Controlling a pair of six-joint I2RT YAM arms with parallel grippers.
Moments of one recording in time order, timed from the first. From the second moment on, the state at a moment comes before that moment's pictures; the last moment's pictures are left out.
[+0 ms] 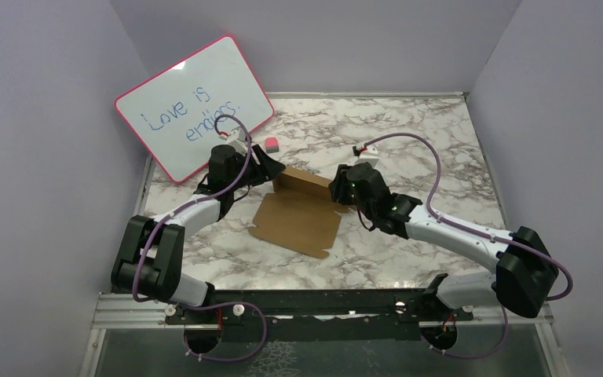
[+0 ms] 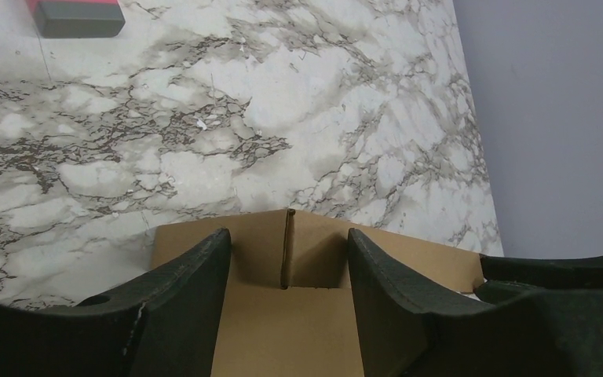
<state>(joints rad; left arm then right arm) -0.27 1.44 0.67 0.42 0.38 -0.69 0.83 1.31 0.83 -0.05 0.42 0.56</state>
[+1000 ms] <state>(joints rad) -0.26 1.18 0.52 0.26 0.31 -0.72 0.70 1.45 0.80 0.26 0.16 0.53</state>
